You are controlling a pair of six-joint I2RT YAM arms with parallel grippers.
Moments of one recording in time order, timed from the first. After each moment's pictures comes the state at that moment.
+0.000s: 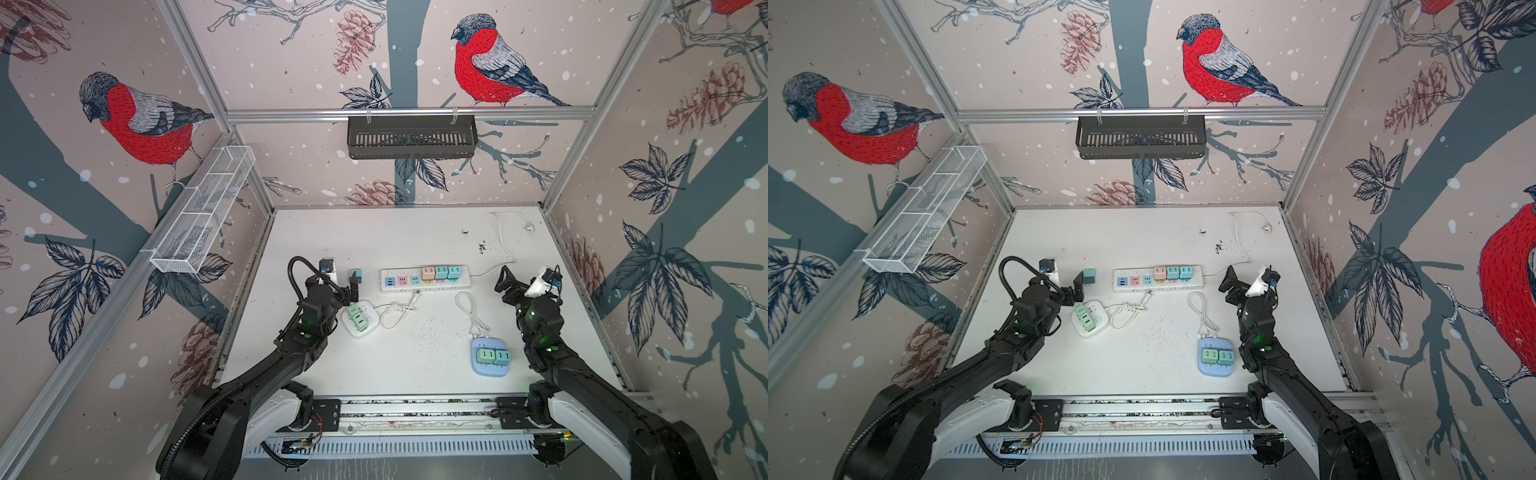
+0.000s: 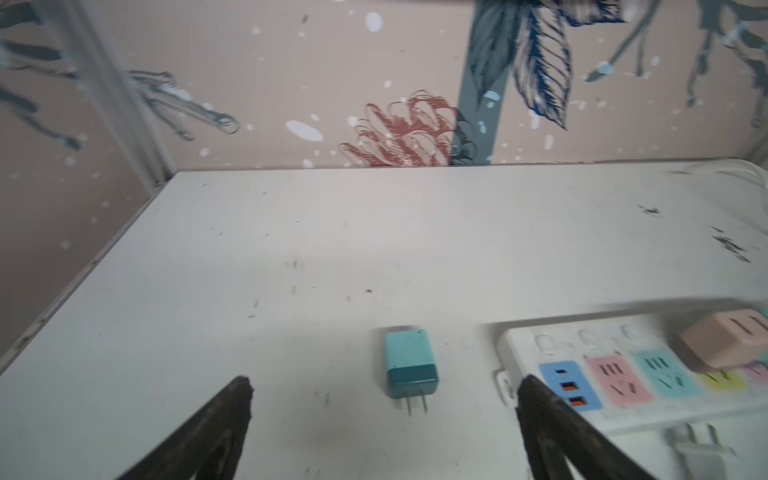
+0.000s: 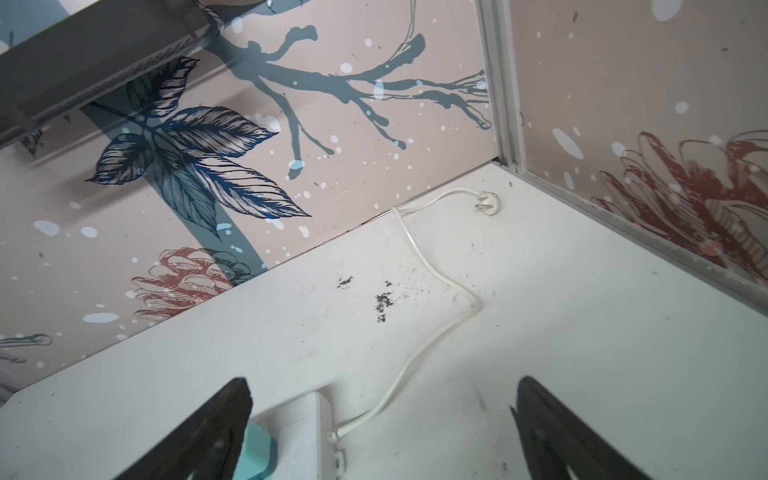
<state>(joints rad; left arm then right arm) -0.38 1.03 0.27 0.48 -0.36 -0.17 0.29 0.84 0.22 0.53 0.33 0.42</state>
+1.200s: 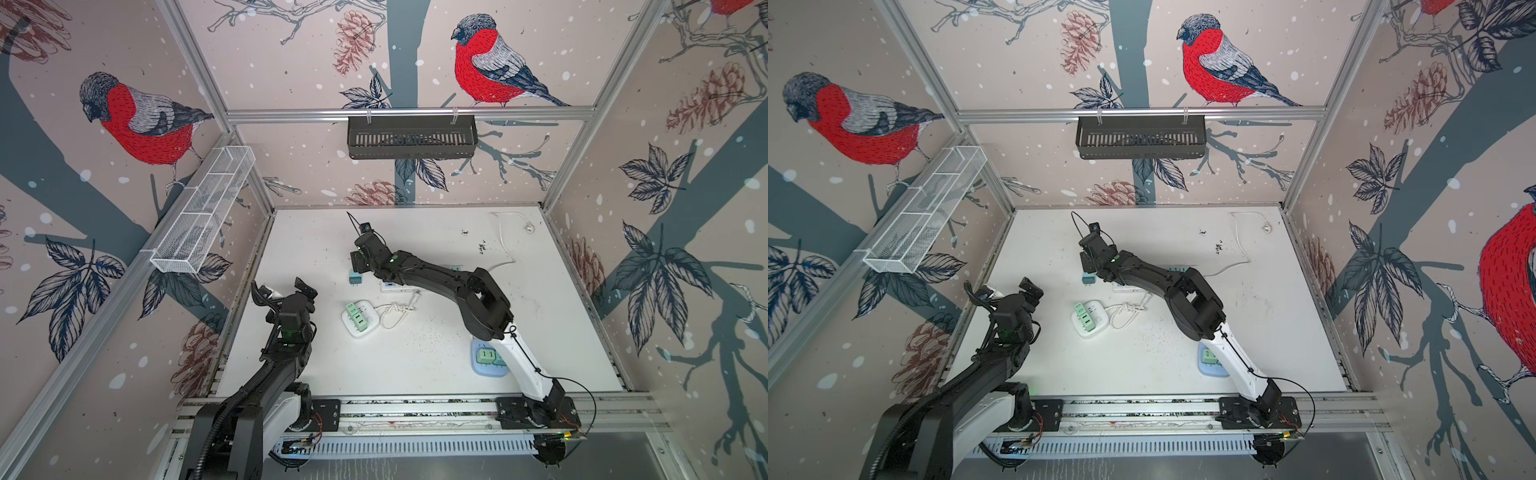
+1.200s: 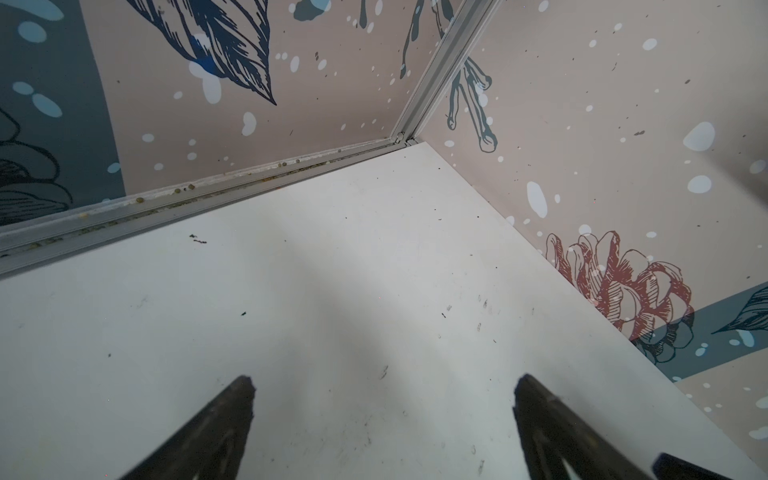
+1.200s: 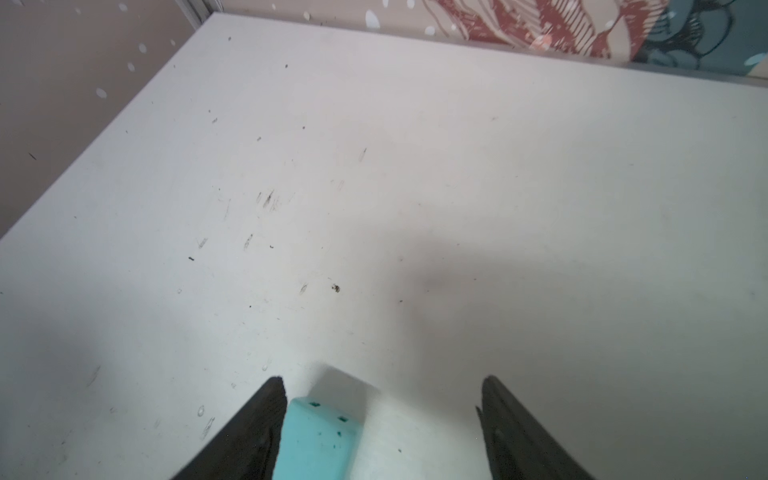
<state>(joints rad) -0.06 0.97 0.17 0.45 -0.50 -0.73 0.93 2.45 2.06 -0.30 0.24 0.39</state>
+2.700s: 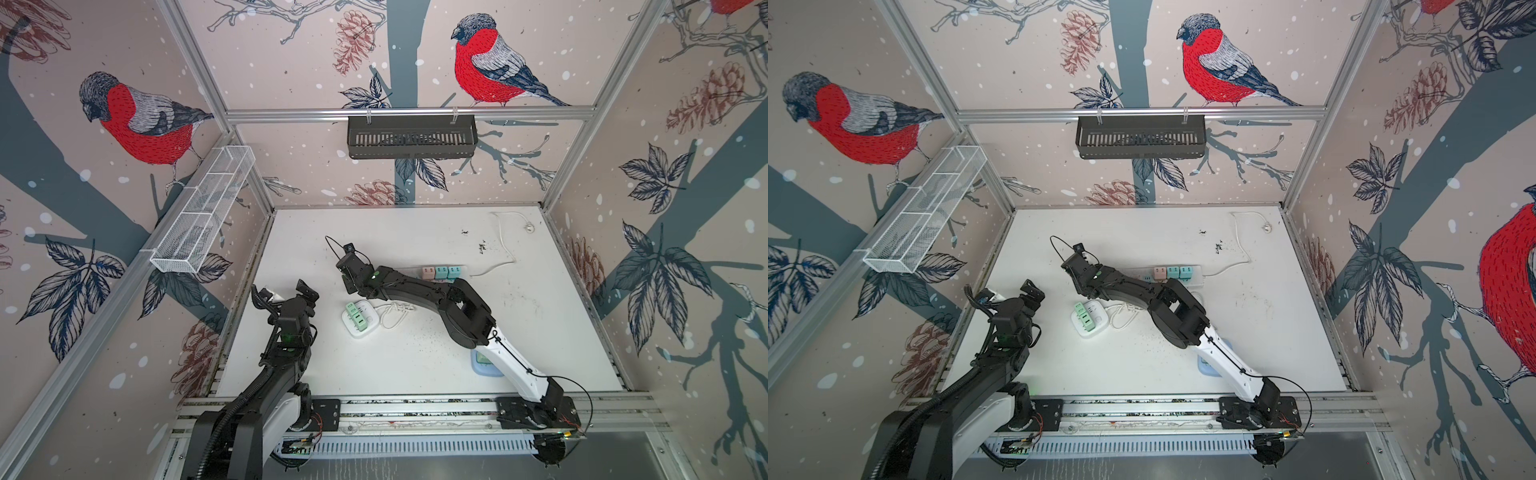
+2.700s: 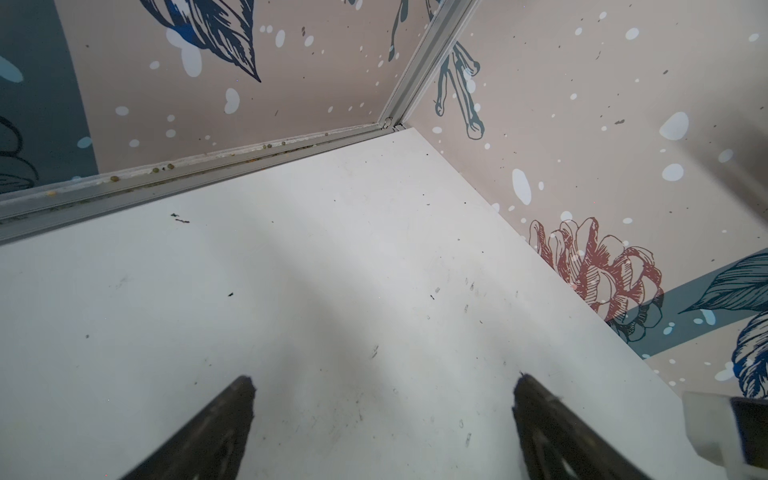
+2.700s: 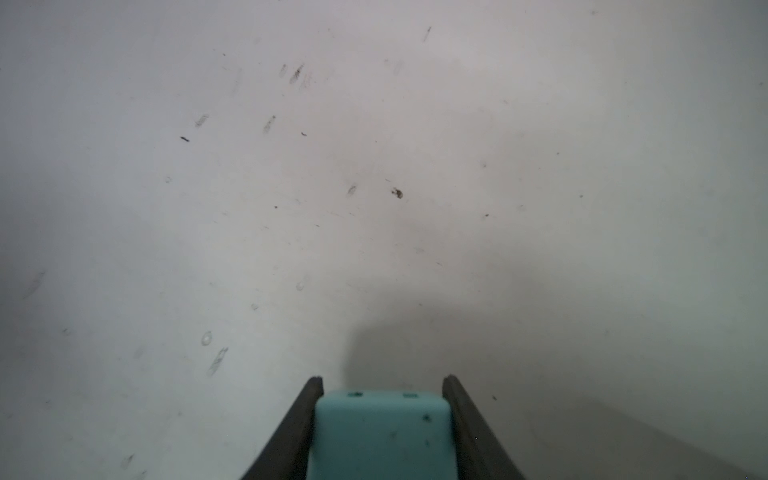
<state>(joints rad) -0.06 0.95 0.14 0.46 -0.45 -0.73 1.03 2.50 2.09 -0.38 0.33 0.36</state>
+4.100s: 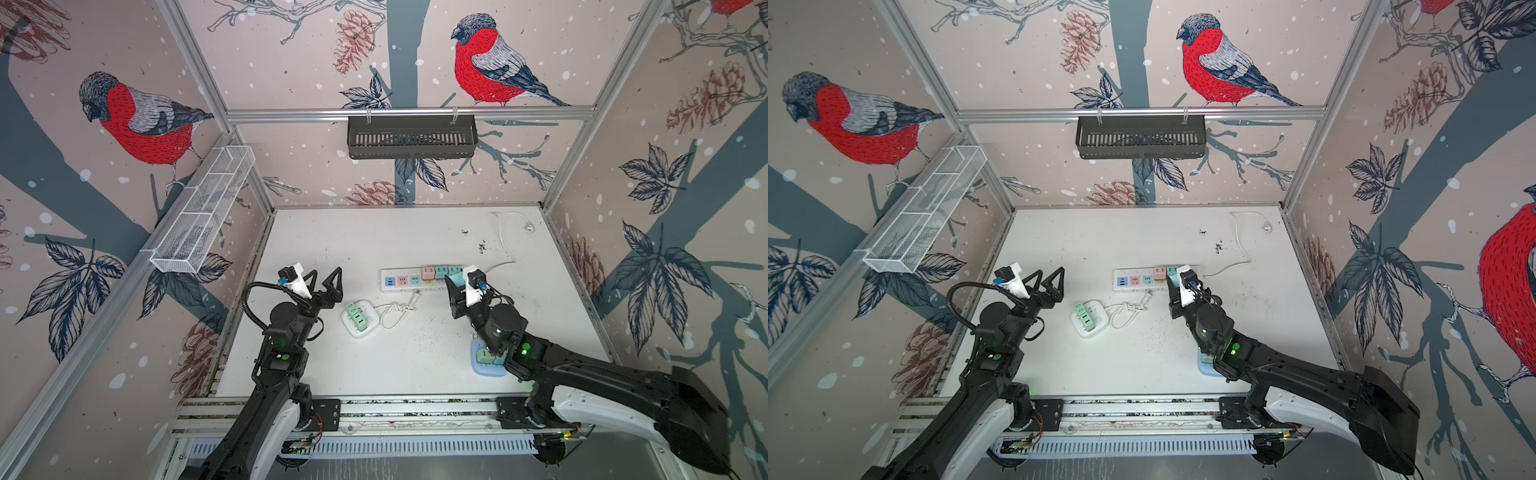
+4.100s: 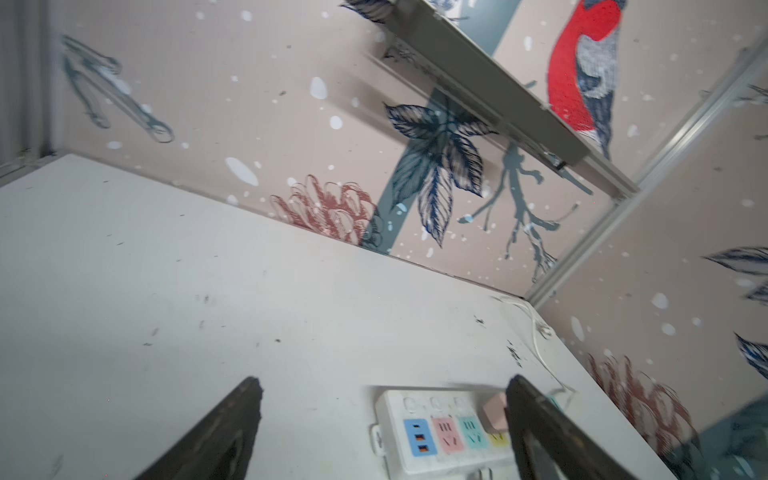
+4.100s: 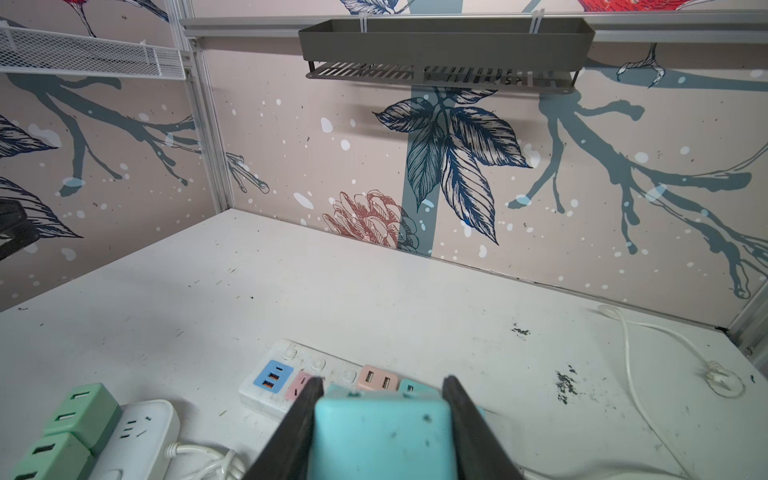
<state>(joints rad) -0.16 0.67 0.22 0.49 0.21 -0.48 0.98 0.92 0.37 0.55 0.55 -0.05</state>
